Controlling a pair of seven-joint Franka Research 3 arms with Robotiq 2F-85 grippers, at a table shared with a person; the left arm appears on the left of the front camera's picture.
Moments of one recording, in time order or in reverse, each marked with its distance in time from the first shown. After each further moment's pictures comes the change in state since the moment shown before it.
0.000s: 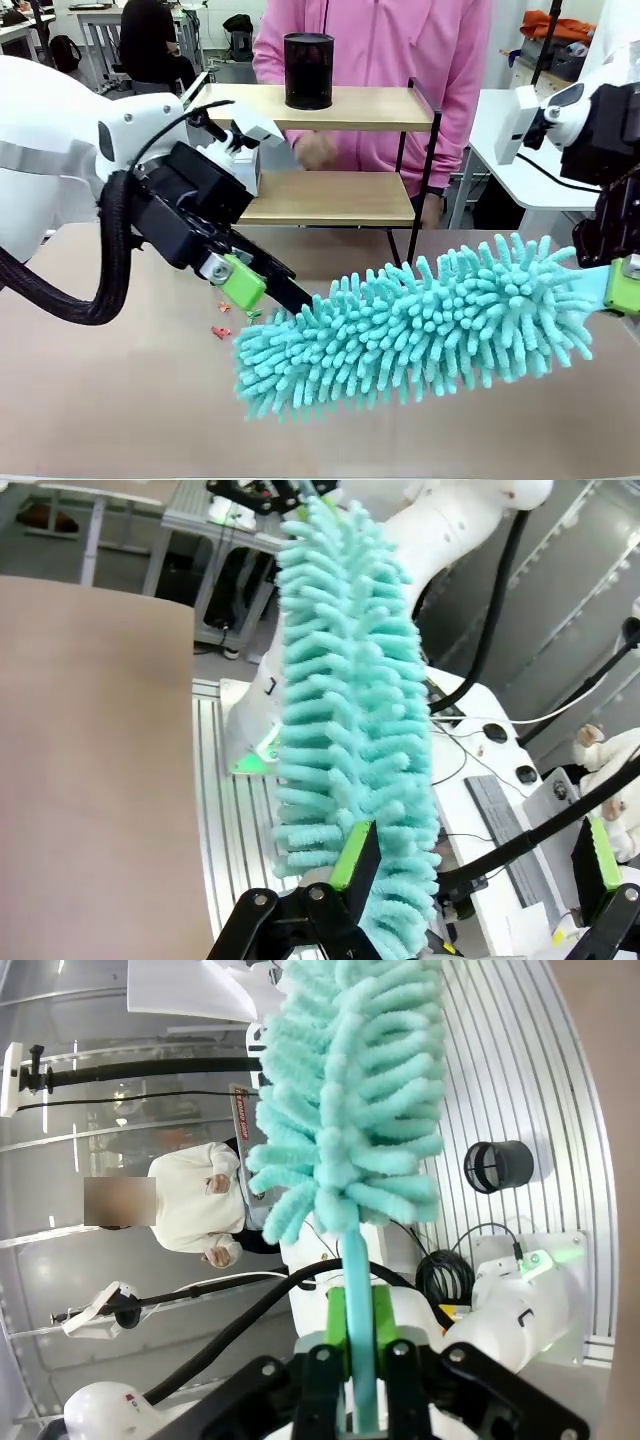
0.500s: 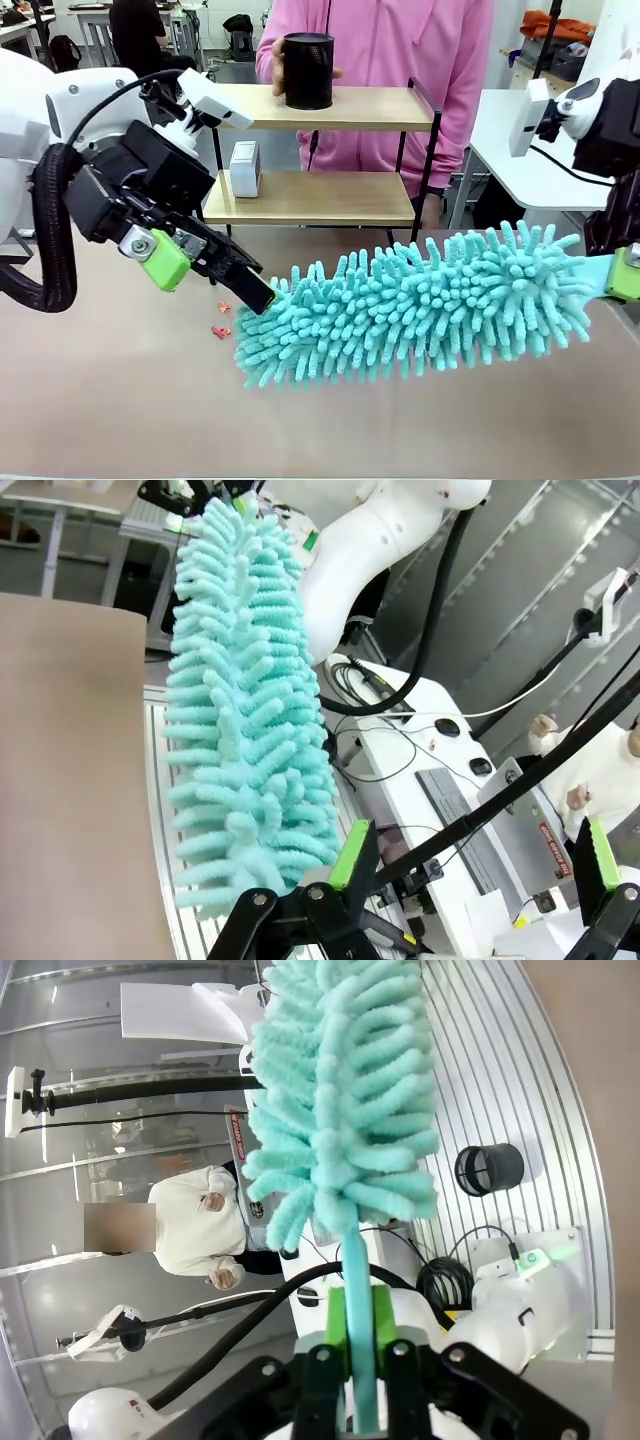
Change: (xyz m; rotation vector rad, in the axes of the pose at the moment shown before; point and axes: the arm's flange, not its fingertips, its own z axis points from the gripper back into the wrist) left arm -0.004 -0.031 0.015 -0.117 0.003 -0.003; right arm -0.012 -0.002 0.012 -0.020 -0.059 -0.047
